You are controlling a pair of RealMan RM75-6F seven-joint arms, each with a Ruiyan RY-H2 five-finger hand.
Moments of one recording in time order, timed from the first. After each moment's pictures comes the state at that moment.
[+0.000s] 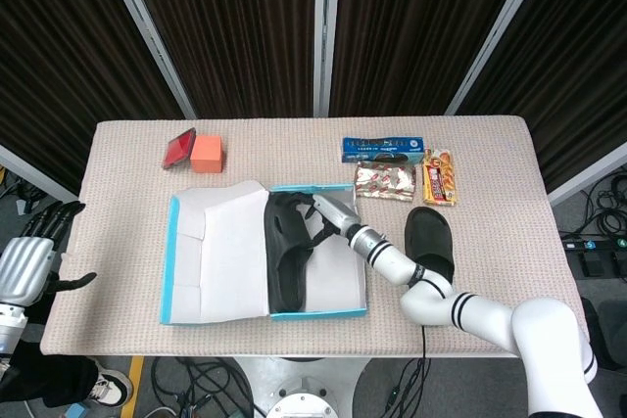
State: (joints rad) left arm -0.21 -1.04 -0.05 -1.57 1.51 1.37 -0.23; right arm 1.03 -1.75 0.25 -1.04 -1.36 0.57 0.82
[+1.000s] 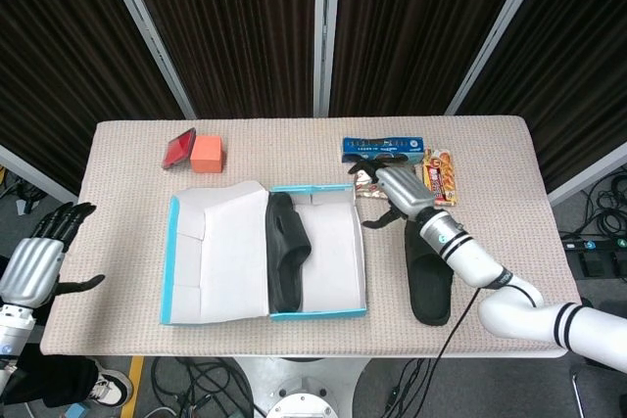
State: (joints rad) left arm -0.22 -1.03 -0.04 -1.62 1.53 1.37 -0.20; right arm 0.90 -1.21 0.23 -1.59 -1.10 0.72 0.23
